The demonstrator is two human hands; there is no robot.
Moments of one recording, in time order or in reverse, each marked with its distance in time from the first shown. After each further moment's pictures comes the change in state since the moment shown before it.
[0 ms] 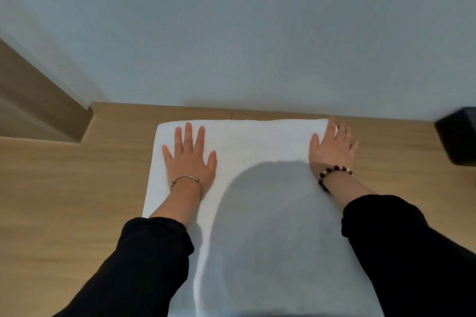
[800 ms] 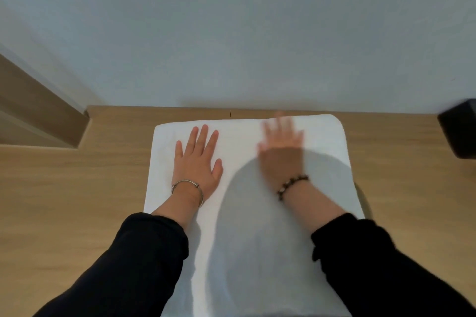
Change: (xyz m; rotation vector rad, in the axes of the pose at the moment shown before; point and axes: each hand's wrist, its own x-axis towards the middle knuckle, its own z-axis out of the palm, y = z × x) left_hand -0.001 -0.001 -0.001 -0.042 0.035 0.262; right_hand -0.053 -0.086 0.011 0.097 0.064 -0.393
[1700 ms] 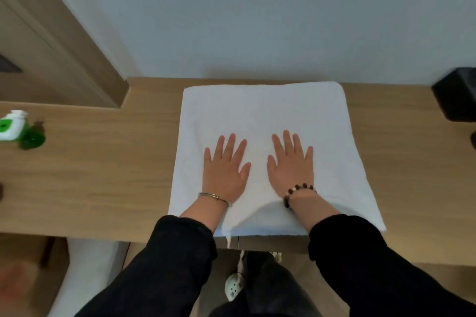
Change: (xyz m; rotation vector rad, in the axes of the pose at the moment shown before) left_hand -0.131 0.034 0.006 -0.007 -0.063 0.011; right_hand -0.142 -0.008 0.002 -0.179 -0.283 0.043
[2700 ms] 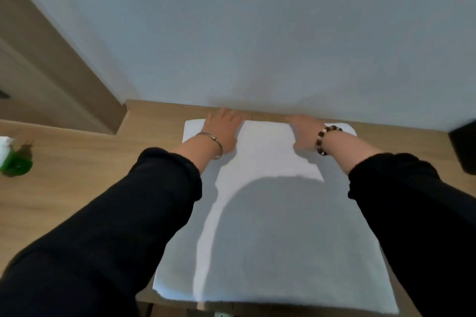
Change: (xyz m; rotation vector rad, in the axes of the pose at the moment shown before) left_hand 0.180 -0.039 -0.098 0.081 -0.199 0.127; right_hand 0.202 0.034 -0.108 -0.033 -0.311 -0.277
